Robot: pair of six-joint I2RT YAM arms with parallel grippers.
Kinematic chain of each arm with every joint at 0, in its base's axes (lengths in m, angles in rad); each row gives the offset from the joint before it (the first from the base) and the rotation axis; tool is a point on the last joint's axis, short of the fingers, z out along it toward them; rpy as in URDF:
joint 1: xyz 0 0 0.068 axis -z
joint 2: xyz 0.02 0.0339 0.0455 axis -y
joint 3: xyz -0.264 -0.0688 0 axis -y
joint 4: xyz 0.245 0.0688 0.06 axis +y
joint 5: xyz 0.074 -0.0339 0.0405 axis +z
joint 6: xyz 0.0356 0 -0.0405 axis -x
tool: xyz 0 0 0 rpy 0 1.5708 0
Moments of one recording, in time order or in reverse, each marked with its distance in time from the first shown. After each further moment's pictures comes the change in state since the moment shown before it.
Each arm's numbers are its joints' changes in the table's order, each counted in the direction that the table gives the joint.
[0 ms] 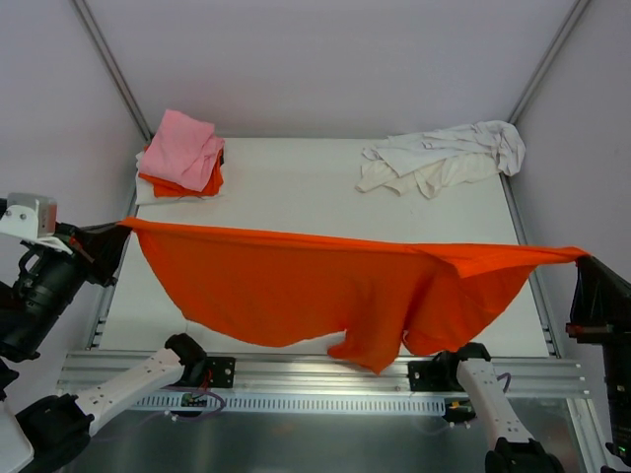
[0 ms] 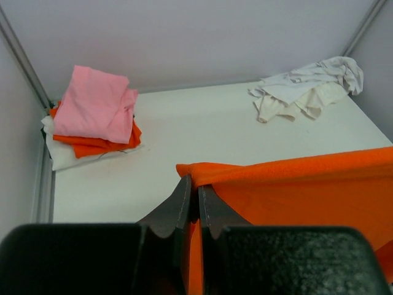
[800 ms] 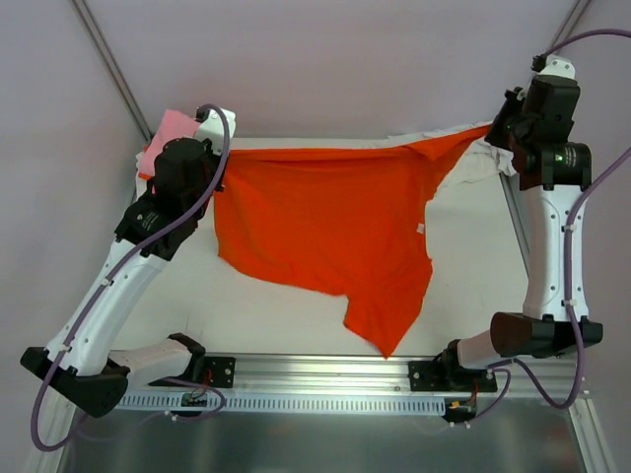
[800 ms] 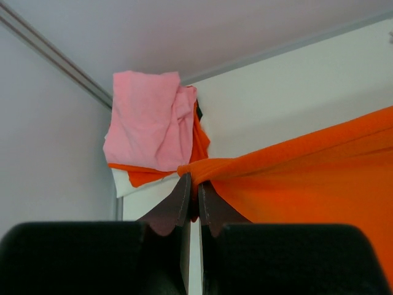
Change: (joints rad) left arm -0.168 -0.433 -0.420 -0.639 0.050 -0.348; right arm -0.002 -0.803 -0.149 -0.320 -0.112 0.040
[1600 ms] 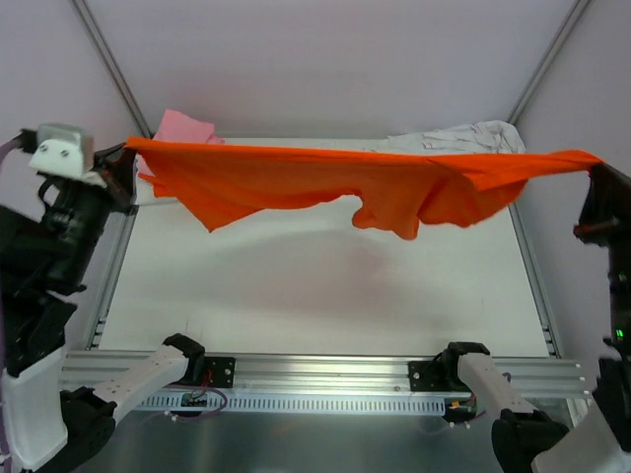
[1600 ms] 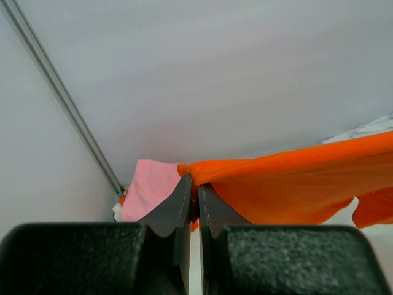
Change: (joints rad) left arm -0.061 0.209 0.387 0.174 -0.186 0.008; right arm -0.001 0.524 0.135 0.052 0.048 0.007
